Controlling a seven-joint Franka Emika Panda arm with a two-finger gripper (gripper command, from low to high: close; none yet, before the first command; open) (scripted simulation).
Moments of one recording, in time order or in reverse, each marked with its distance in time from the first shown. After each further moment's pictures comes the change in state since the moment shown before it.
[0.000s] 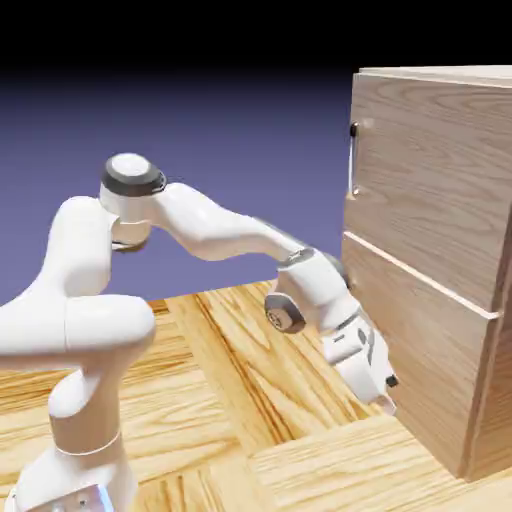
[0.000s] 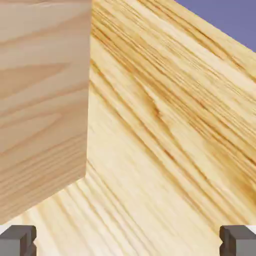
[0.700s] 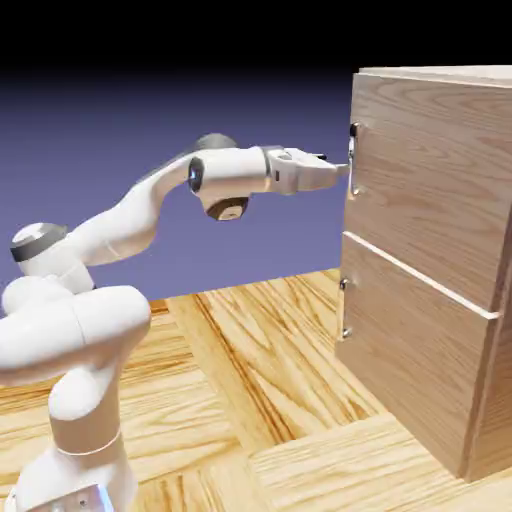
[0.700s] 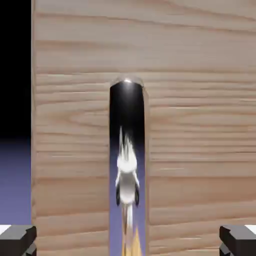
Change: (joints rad) arm 0.292 0.476 -0.446 0.178 0.575 -0.104 -0.162
